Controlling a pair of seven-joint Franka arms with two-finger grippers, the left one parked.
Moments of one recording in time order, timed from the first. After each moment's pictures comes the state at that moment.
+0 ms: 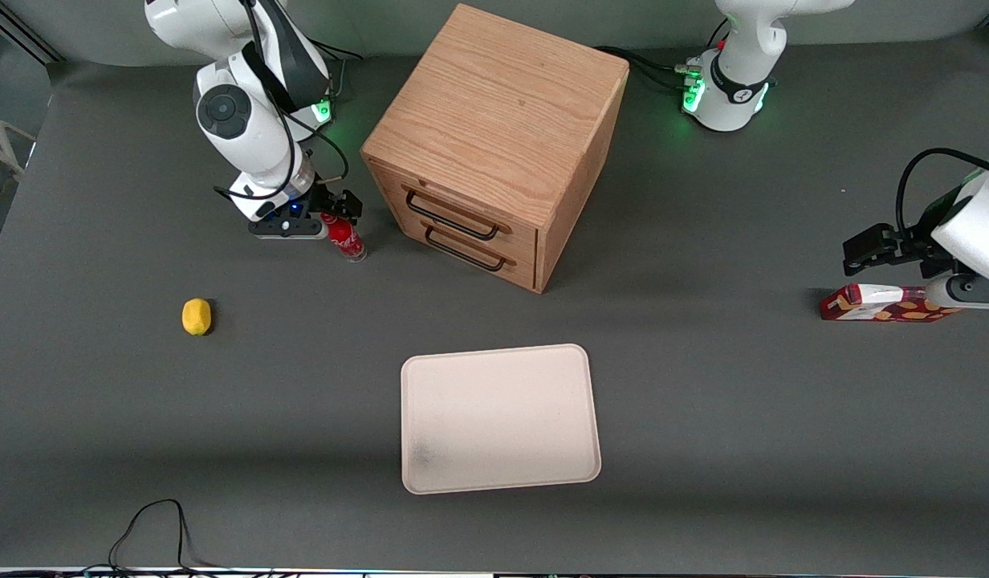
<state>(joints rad) 0.40 -0.19 0.05 -2.54 0.08 2.30 0.46</state>
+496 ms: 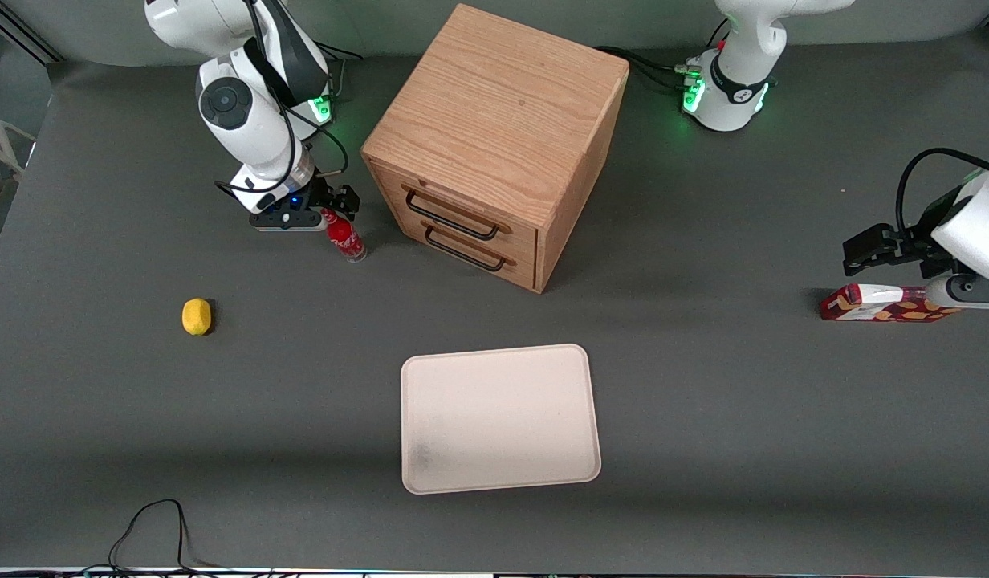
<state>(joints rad) 0.41 -0.22 0.05 -2.60 0.08 2.34 0.46</state>
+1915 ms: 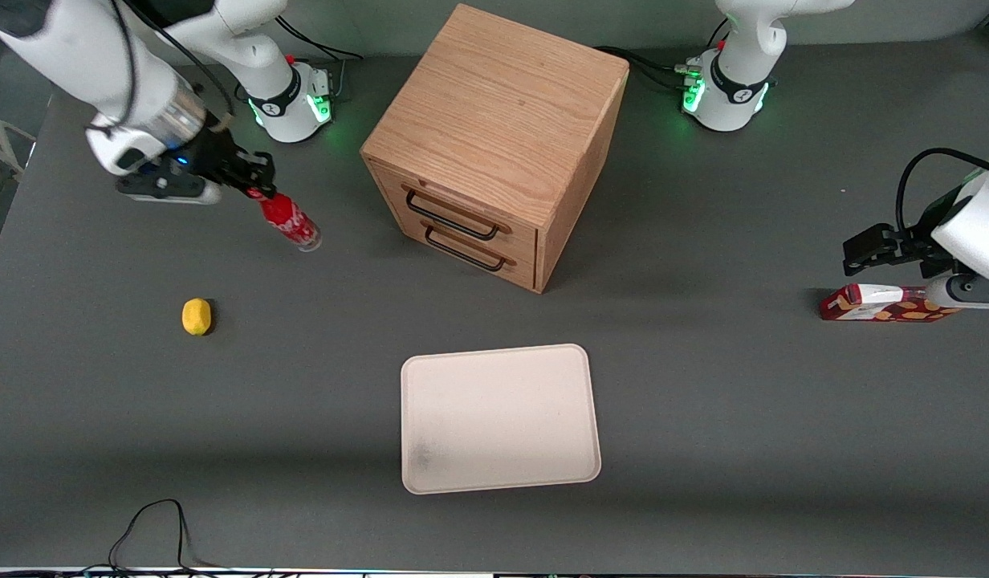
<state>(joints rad) 0.41 -0.28 -0.11 -2.01 0.08 1.71 0.45</state>
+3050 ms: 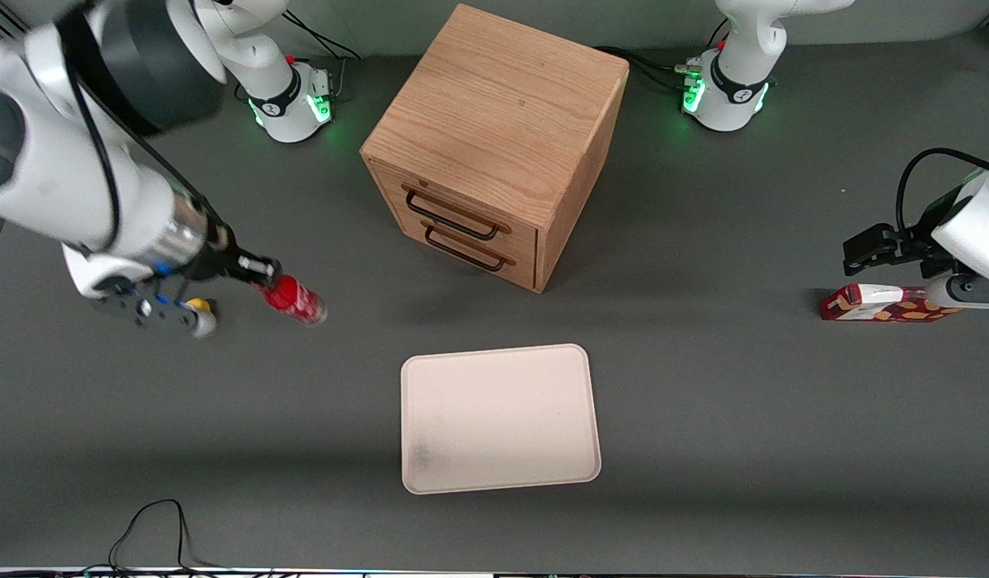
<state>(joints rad) 0.40 0.46 -0.11 -1.10 0.11 1.47 0.61</state>
